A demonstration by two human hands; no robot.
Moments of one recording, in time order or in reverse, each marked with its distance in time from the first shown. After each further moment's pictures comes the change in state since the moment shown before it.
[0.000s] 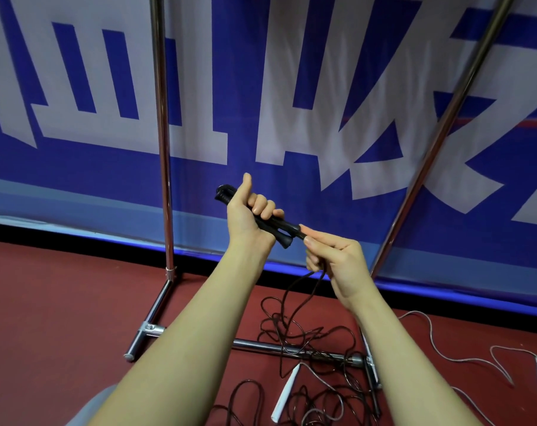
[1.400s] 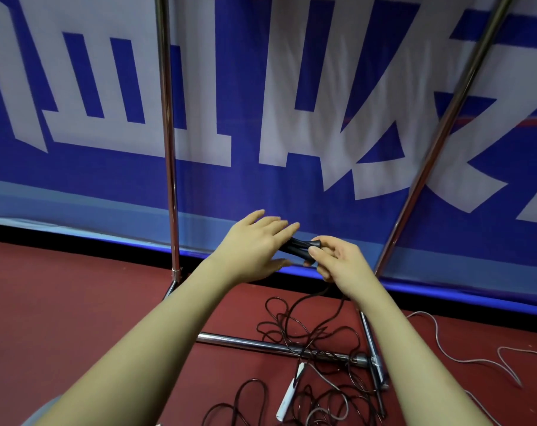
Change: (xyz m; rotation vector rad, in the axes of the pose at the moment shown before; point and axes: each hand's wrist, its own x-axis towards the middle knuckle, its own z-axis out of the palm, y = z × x) left_hand 0.015 0.020 -0.067 2.383 -0.829 1.339; right_hand 0.003 0.008 -0.016 -0.359 -0.094 0.044
